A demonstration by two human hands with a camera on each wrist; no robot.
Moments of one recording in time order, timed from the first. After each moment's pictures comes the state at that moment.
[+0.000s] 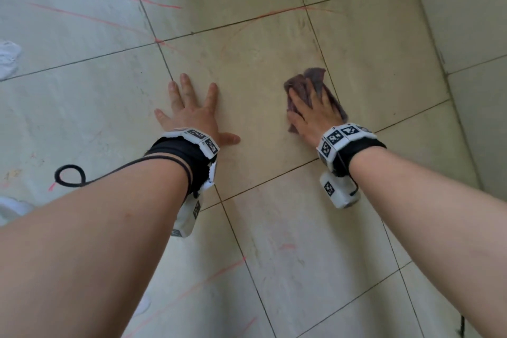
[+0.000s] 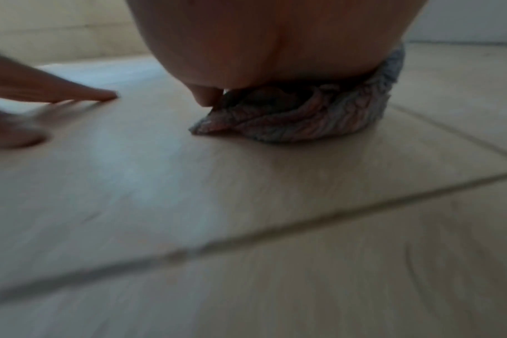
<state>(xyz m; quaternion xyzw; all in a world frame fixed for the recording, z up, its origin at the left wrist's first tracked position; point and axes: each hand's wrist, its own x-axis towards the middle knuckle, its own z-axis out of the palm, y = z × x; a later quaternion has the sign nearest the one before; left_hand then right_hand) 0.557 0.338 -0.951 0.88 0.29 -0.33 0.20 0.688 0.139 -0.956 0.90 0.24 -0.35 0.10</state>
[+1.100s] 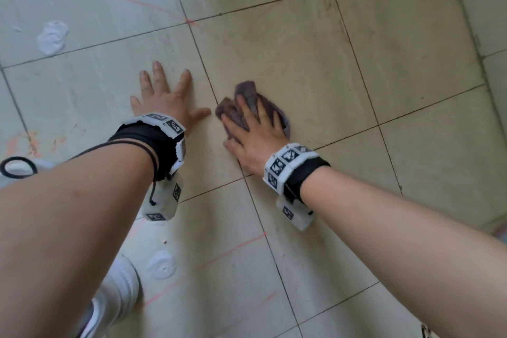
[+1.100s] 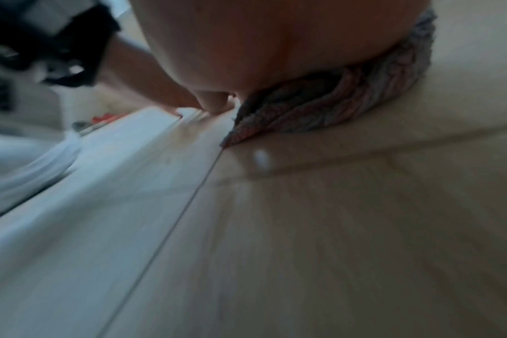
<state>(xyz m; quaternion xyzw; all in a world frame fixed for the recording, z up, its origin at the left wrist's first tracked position) 0.494 0.396 -0.956 0.88 0.35 -0.28 0.16 0.551 0.220 -0.952 0.84 0.40 -0.37 0.04</state>
